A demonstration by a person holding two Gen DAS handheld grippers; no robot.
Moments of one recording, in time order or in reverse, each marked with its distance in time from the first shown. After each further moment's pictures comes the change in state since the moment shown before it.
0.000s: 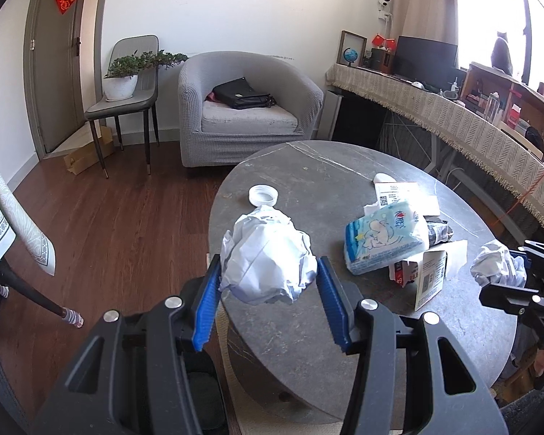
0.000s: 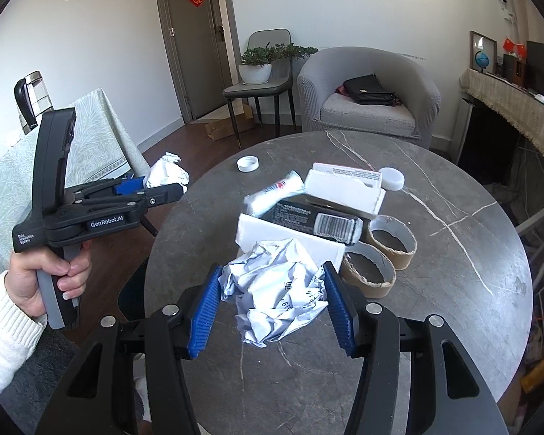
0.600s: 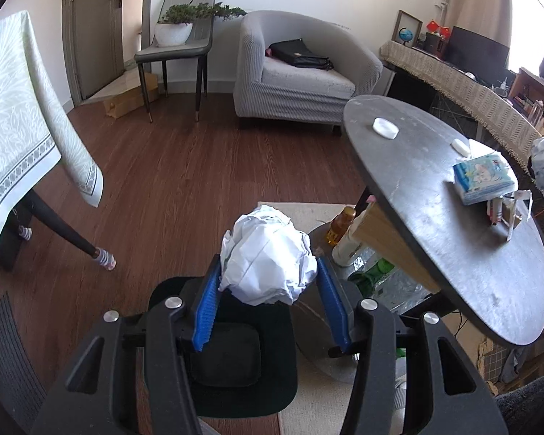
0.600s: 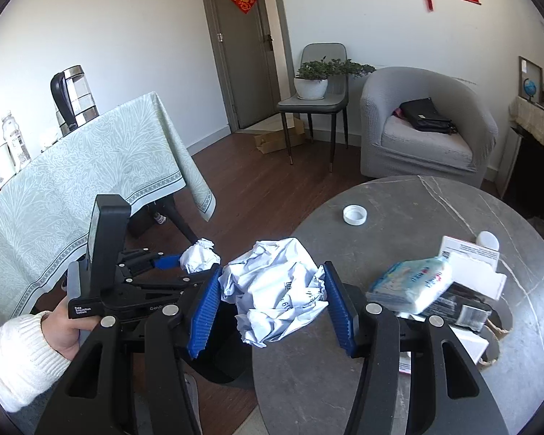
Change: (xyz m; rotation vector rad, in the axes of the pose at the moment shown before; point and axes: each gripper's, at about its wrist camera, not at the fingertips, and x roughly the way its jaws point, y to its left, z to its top) left arm -0.007 0.112 -0.066 -0.129 0.160 0.115; right arm 0.048 0.099 0.051 -0.084 -0.015 0.155
